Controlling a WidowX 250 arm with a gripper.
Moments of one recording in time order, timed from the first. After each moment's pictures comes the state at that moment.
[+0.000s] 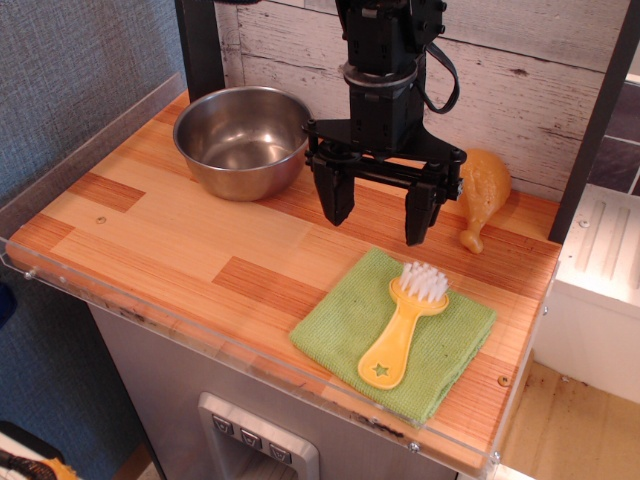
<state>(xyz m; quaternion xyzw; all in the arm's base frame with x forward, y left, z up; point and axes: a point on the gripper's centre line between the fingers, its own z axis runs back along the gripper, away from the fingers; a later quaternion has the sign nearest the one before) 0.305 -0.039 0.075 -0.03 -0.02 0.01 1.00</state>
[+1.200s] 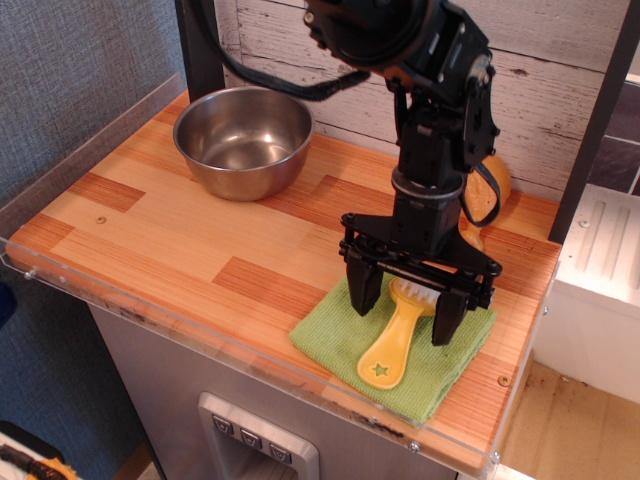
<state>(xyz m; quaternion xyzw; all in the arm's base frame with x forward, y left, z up) 0.282 -0.075 0.020 -0.01 0.03 -0.02 1.00</state>
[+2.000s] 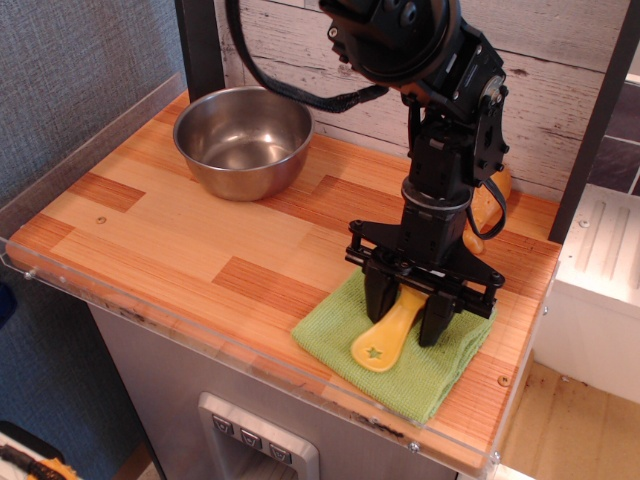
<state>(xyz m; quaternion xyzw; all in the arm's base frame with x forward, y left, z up) 0.285 -0.077 0.011 0.00 0.04 -0.02 1.00</state>
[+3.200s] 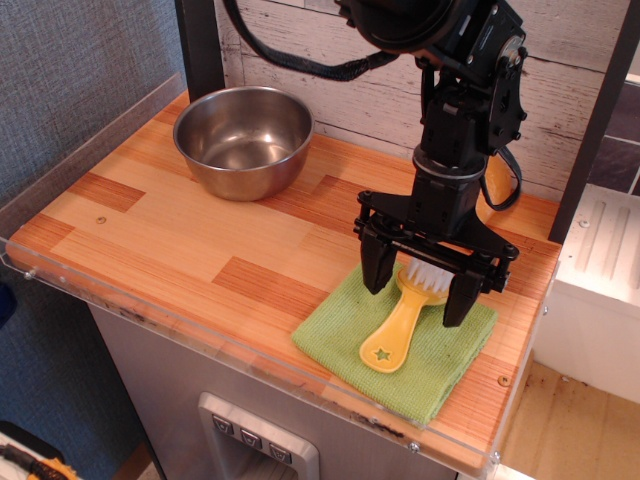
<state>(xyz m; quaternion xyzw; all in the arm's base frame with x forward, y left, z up) 0.292 -0.079 0.033 0.01 0.03 -0.03 1.00</state>
